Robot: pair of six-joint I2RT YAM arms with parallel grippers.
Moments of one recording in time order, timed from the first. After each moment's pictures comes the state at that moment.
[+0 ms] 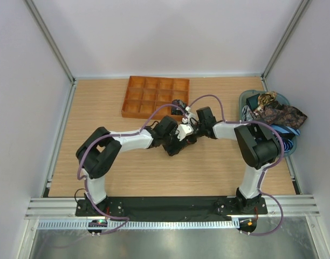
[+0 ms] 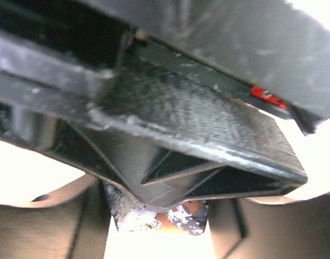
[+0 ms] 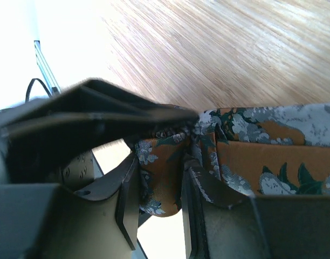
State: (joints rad) left arm -0.80 1.87 1.11 -0.15 0.22 0.24; right arm 0.41 1.85 0.92 0.04 -0.79 0.44
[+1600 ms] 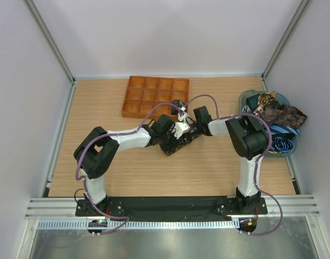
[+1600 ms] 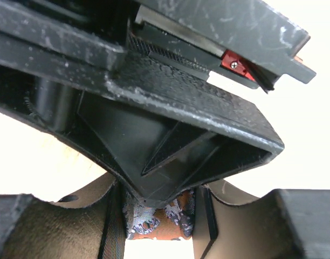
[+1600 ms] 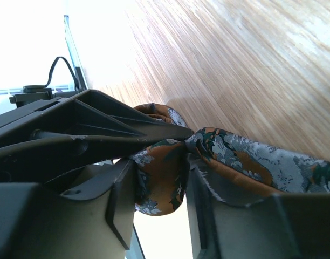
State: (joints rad) left arm -0.77 1.86 1.11 -0.19 0.21 0.18; right arm 0.40 2.02 1.03 0.07 -0.99 0.40
